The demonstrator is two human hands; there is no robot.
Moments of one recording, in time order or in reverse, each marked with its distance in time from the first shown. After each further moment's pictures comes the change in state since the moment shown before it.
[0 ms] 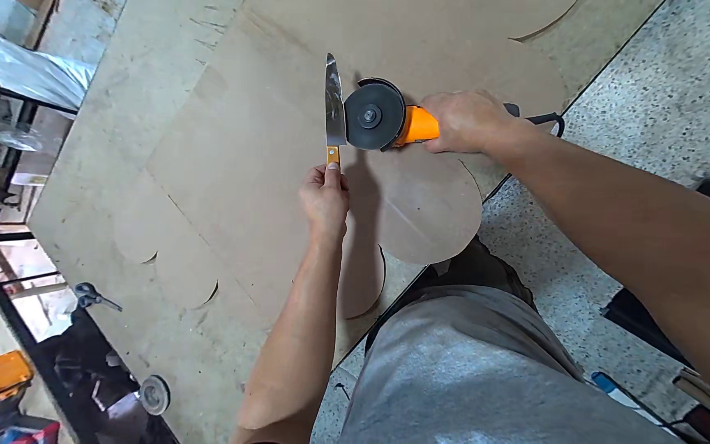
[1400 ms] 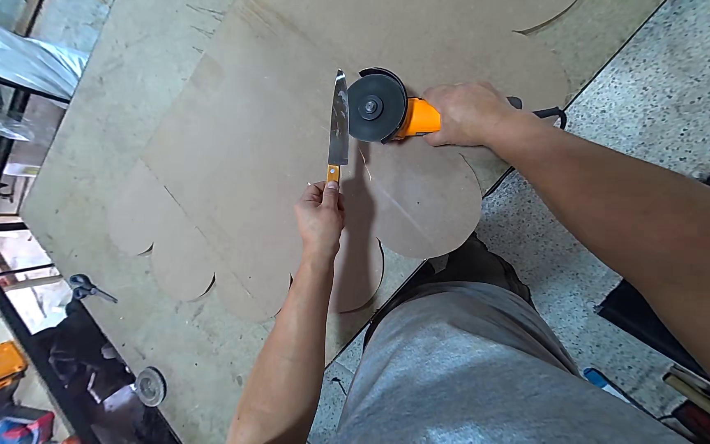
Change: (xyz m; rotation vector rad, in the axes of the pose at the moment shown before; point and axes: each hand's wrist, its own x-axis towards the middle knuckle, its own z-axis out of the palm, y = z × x) left_hand -0.027 -0.021 -0.031 0.060 -0.037 -0.005; right_hand 0.003 0.000 0.001 -0.014 -0.012 0.000
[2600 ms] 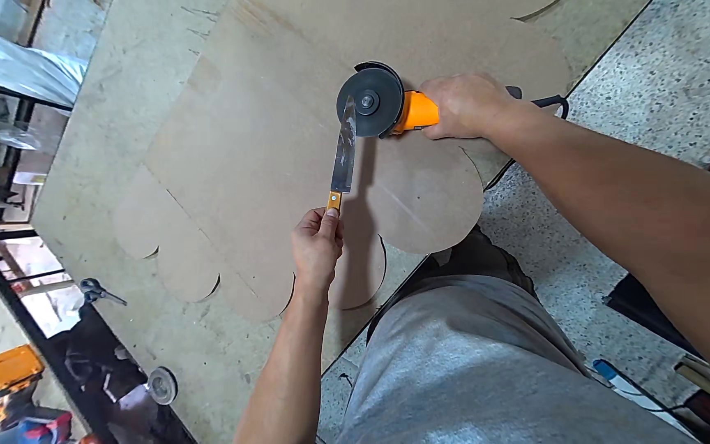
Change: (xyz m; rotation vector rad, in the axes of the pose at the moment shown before) left_hand -0.049 -0.005 -0.030 0.084 -0.099 -0.078; right_hand -0.001 0.001 0.002 0.013 0.021 -0.003
